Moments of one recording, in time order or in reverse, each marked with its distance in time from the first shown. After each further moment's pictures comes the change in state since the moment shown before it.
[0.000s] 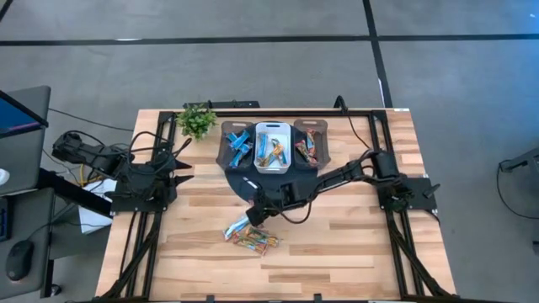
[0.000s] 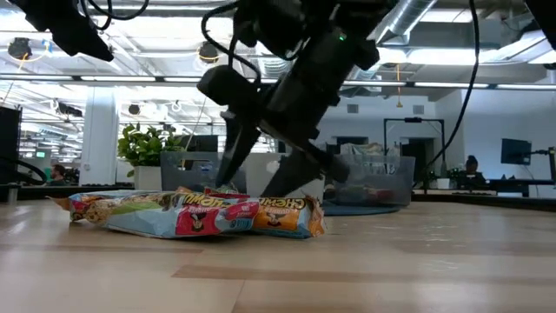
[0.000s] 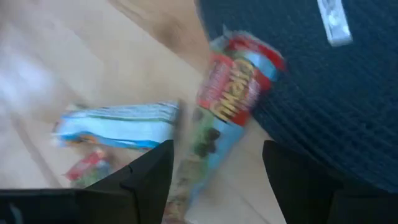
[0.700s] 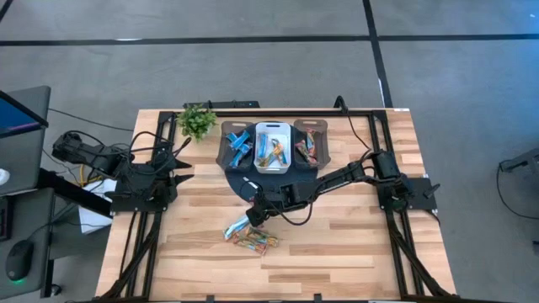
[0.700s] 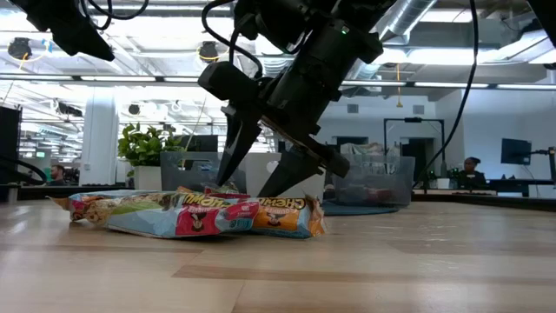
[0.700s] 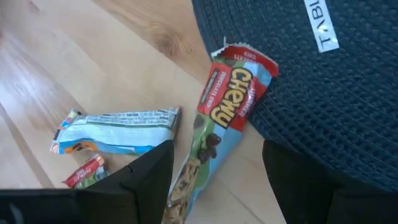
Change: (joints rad) left arm 0.000 0.000 0.000 0.003 -0.015 -0.005; right arm 0.017 -0.004 0.003 -0.013 0.060 -0.002
